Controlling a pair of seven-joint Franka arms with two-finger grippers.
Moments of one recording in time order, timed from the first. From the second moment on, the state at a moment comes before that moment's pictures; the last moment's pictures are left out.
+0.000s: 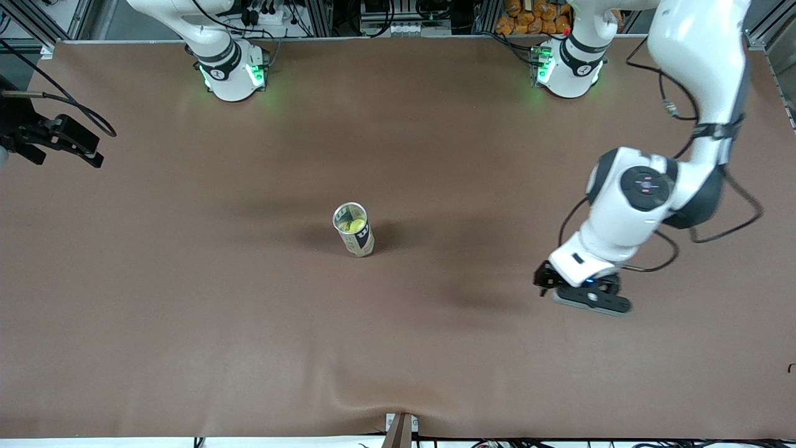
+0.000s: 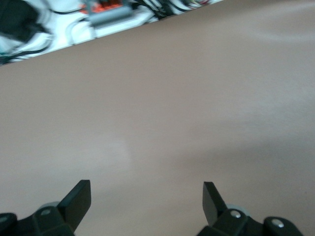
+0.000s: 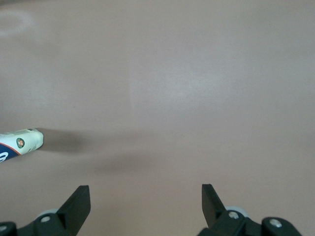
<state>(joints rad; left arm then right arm) -0.06 0.46 -0.24 -1.56 0.25 2.25 -0.15 0.01 -0.04 0.02 -1.54 -0.02 1.56 0.09</state>
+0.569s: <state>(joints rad) 0.10 0.30 -0.24 -1.42 0.21 1.91 -0.14 0.01 -0.04 0.02 -1.54 -0.02 1.56 0.09</state>
